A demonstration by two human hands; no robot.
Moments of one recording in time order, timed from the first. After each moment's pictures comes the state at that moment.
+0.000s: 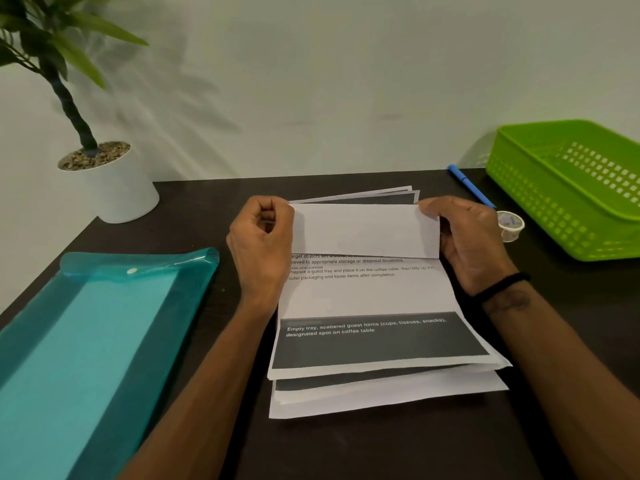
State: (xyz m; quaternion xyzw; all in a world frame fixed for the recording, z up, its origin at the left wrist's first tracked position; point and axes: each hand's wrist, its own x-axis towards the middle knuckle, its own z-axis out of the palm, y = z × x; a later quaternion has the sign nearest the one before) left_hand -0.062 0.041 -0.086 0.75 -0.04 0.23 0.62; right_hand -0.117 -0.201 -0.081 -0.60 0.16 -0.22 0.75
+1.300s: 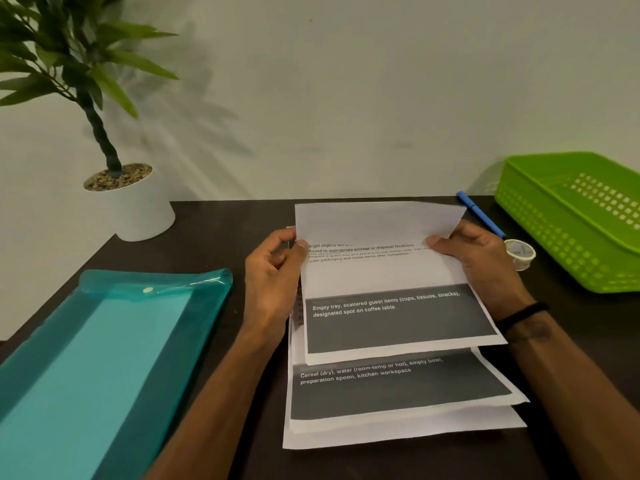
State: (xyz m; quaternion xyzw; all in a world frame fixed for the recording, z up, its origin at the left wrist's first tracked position) left_hand -0.077 0.055 -0.089 0.64 -0.08 0.03 0.76; right_hand -0.118 -0.210 -0.083 -0.63 0.09 -0.19 0.75
